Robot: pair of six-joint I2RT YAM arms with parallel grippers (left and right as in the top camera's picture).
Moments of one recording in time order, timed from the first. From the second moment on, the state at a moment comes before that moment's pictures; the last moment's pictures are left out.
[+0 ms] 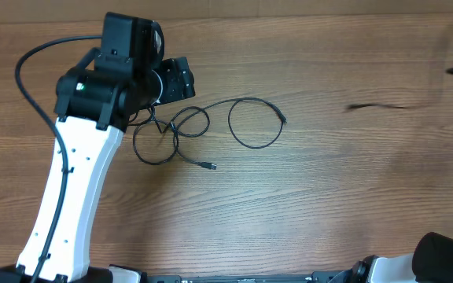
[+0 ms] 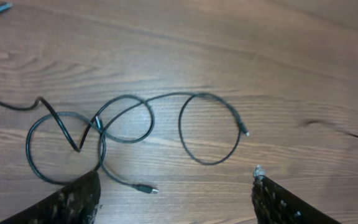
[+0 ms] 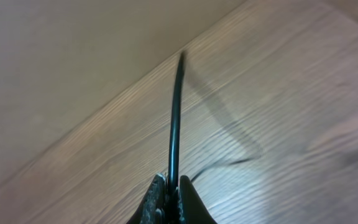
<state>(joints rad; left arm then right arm) -0.25 1.56 1.78 -1.15 0.11 -0.47 -0.44 1.62 1.94 -1.09 -0.18 0.31</state>
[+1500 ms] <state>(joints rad) -0.25 1.70 1.78 -1.23 0.10 -0.47 -0.55 1.44 1.94 -1.46 -0.04 0.29</state>
